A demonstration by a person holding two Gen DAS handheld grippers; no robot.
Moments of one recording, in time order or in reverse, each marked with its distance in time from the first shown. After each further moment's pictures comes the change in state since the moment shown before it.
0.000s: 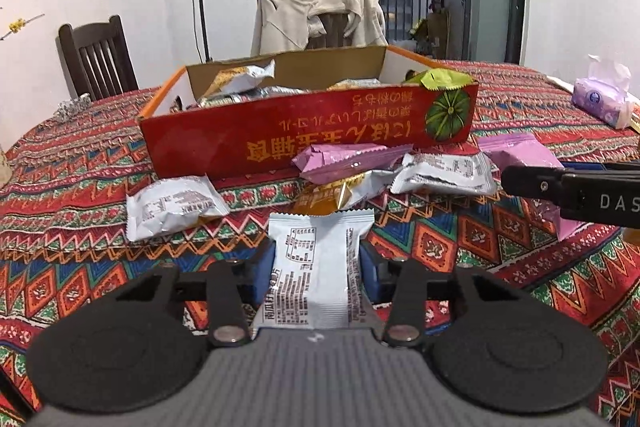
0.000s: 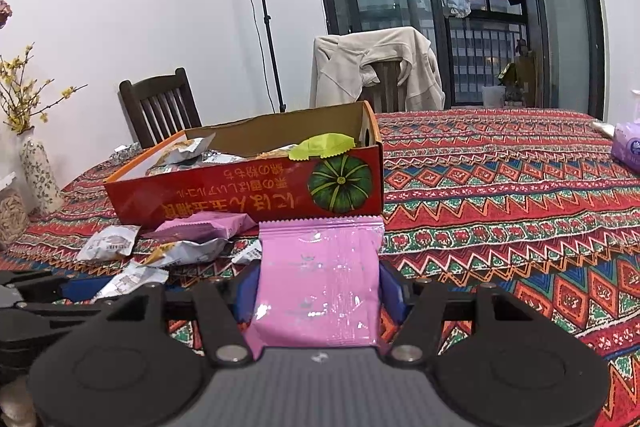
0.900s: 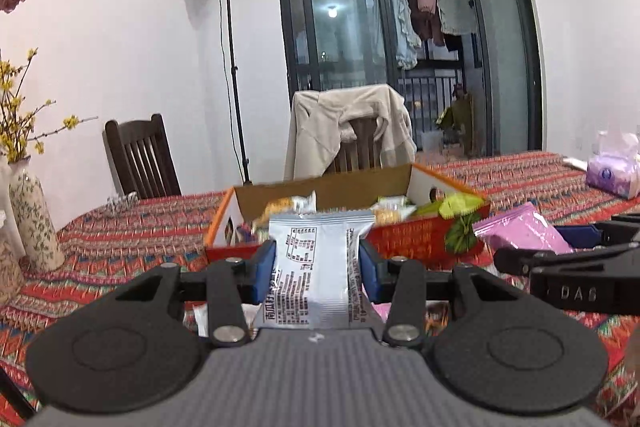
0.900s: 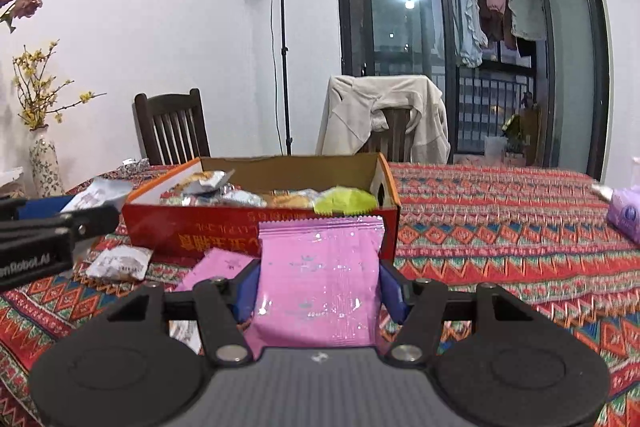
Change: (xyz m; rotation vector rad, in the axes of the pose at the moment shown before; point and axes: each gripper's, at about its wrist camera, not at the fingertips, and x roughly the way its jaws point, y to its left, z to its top) left arm -0.058 0.002 0.034 0.011 -0.308 0.101; right arm -0.017 0.027 0.018 -0.113 -0.116 -0.020
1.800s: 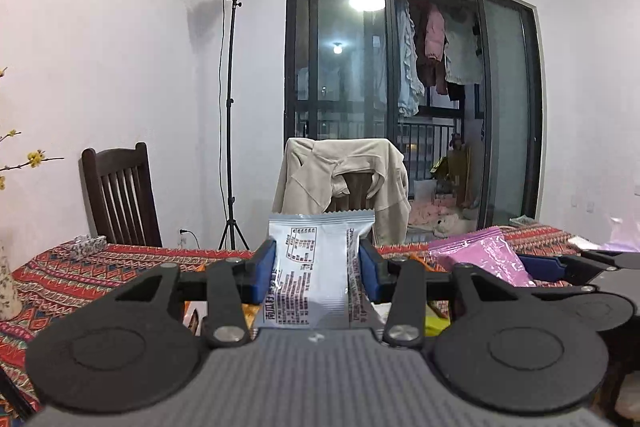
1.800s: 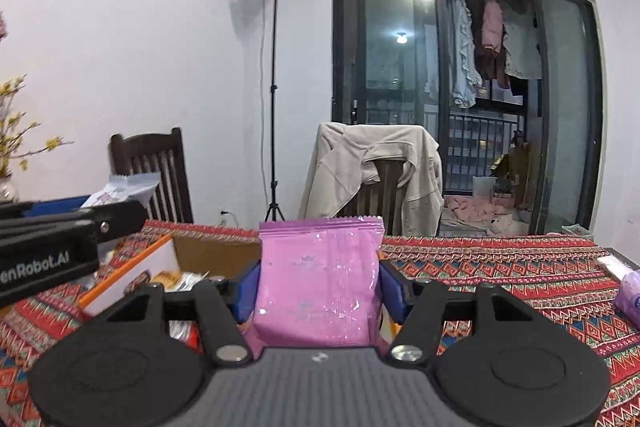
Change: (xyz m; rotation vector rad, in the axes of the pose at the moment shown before) left arm 0.071 -0.003 0.076 -0.102 -0.108 -0.033; right arm 0.067 0.003 0.094 -0.021 -0.101 -0.055
